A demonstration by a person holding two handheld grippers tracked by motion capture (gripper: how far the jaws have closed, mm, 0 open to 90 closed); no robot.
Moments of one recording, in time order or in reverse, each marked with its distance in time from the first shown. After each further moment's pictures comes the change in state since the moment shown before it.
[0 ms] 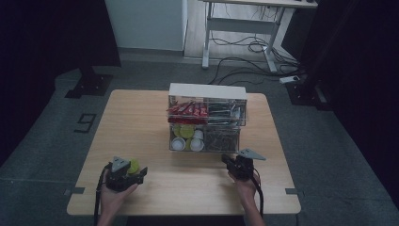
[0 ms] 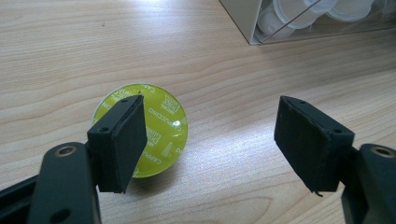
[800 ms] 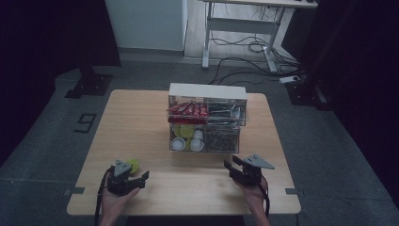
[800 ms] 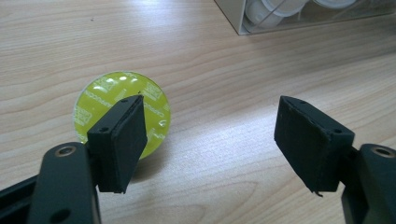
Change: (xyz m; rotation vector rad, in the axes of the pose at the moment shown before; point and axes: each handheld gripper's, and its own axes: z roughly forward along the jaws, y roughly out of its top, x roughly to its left) left arm -0.012 -0.008 -0.005 0.012 -0.004 0.035; right arm -0.004 -0.010 -0.033 -0.074 -0.004 -0.081
